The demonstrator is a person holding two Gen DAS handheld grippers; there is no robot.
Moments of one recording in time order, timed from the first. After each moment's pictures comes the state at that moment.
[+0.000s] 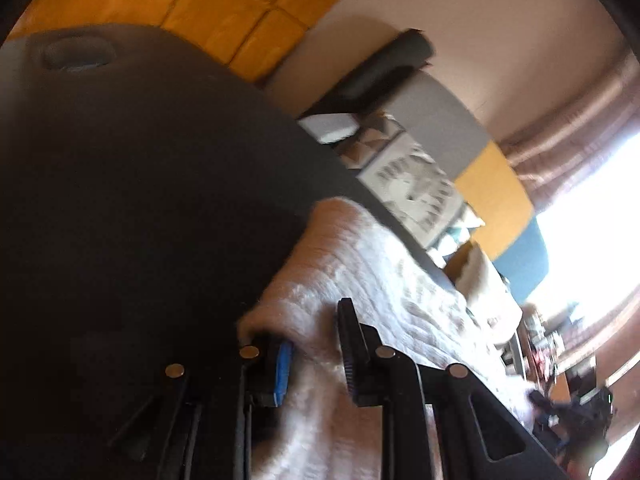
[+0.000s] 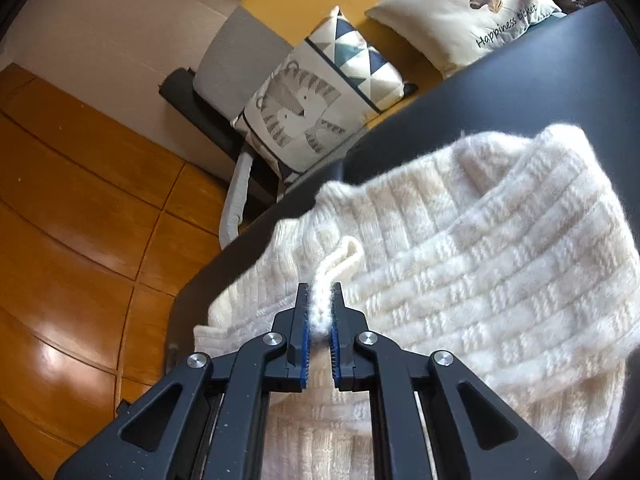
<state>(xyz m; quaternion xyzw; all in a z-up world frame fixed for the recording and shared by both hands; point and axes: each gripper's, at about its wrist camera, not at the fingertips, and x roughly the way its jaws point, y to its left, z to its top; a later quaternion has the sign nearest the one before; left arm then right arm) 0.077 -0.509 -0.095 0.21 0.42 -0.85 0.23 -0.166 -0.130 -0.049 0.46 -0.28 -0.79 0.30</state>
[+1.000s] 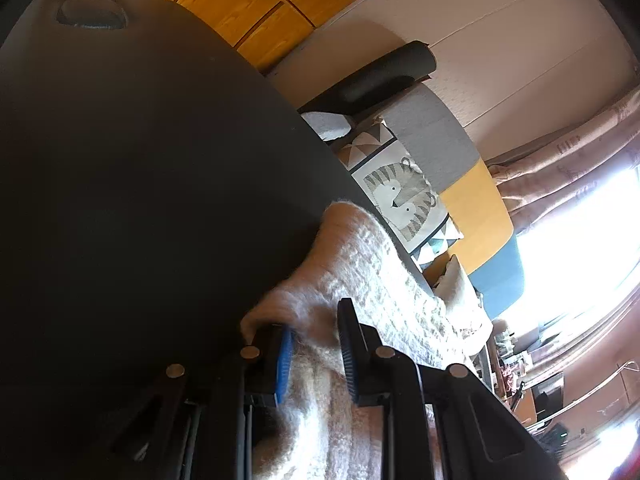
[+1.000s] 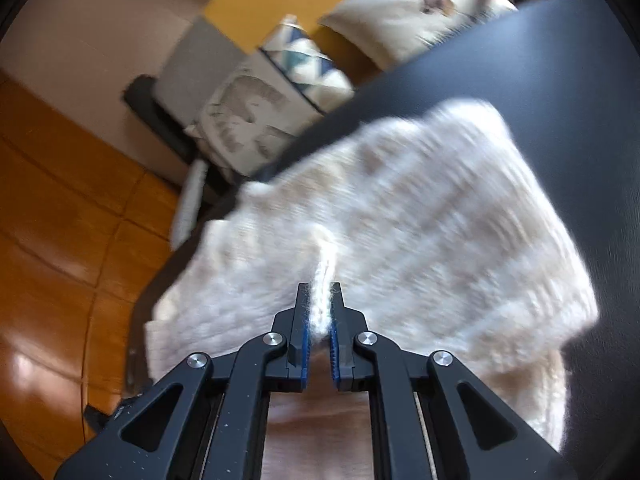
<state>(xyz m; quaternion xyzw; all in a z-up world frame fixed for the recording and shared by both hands) 0.090 -0.529 -0.122 0.19 0.49 -0.83 0.21 -0.157 -0.097 -0.094 0.49 -0.27 -0.80 0.22</state>
